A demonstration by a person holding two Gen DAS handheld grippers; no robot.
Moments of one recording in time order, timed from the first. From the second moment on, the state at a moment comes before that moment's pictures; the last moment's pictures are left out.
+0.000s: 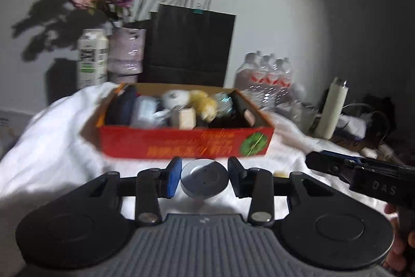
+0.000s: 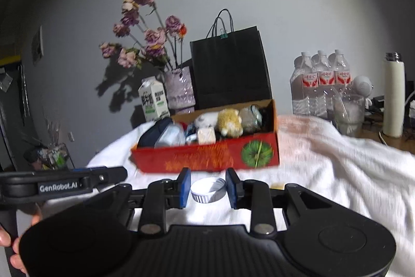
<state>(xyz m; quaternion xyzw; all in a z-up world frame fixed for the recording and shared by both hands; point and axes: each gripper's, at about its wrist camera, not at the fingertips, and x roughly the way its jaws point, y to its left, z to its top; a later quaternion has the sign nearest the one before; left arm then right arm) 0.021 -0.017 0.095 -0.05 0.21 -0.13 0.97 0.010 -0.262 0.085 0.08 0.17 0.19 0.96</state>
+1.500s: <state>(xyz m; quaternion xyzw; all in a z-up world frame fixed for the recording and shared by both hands) 0.138 -0.033 0.099 0.00 0.33 -0.07 0.94 0.147 -0.243 0.097 0.01 0.30 0.13 0.95</state>
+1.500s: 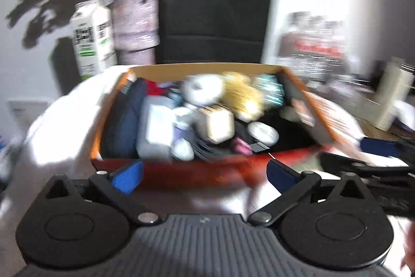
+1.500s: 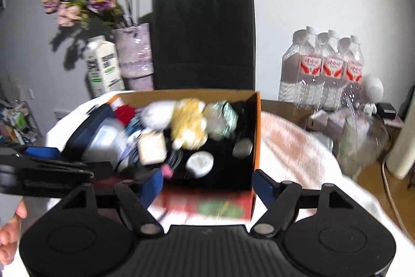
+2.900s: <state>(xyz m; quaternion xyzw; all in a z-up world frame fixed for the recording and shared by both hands) -0.043 -0.009 0.039 -0.03 0.28 -0.03 0.96 -0.007 -0.261 0.033 0.00 0.24 0.07 0.97</state>
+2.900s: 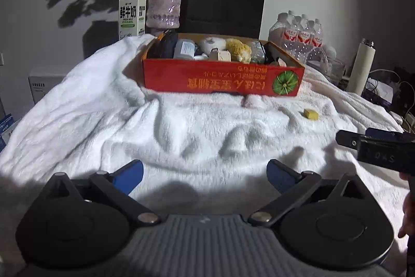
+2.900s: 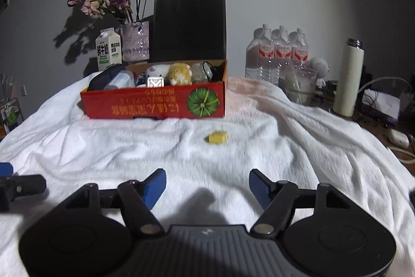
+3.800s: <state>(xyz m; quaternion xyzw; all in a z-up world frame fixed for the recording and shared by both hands) 0.067 -0.017 0.027 -0.04 0.28 -0.06 0.96 0.082 -0.222 0.030 0.02 0.27 0.12 0.96</state>
